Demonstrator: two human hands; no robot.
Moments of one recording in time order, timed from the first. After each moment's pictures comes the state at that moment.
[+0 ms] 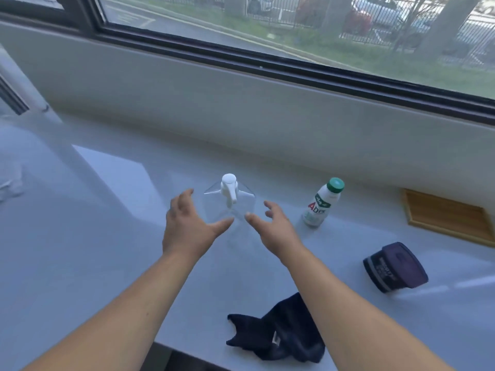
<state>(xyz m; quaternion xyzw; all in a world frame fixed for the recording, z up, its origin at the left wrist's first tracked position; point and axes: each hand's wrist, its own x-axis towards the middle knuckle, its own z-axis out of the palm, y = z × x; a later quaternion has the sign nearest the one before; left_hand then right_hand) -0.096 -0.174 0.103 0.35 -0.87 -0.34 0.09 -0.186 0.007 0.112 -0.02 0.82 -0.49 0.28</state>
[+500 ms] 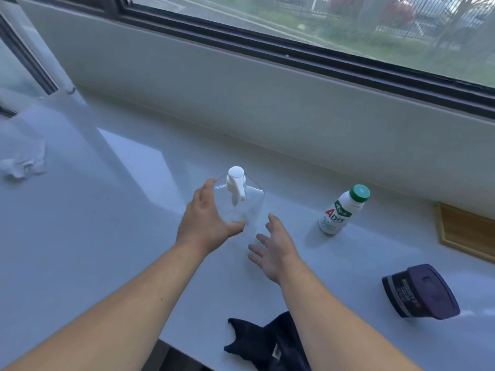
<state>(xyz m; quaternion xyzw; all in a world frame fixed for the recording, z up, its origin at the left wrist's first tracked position) -0.120 -0.176 0.083 0.31 -0.89 -0.33 0.06 -0.189 -0.014 0.047 0.24 0.54 -0.67 0.45</state>
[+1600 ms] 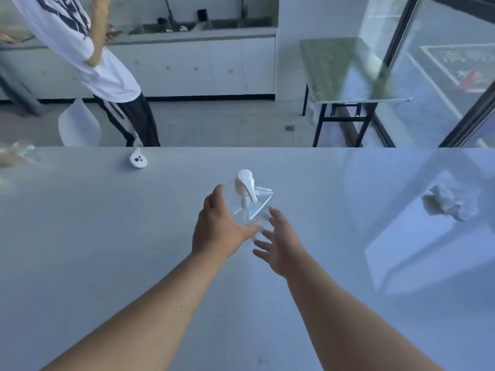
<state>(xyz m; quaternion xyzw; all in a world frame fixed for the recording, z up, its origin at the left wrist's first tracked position) 0.577 -0.490 0.115 0.79 -0.53 -0.15 0.27 0.430 -0.520 0.089 -0.18 0.52 -0.31 0.77</state>
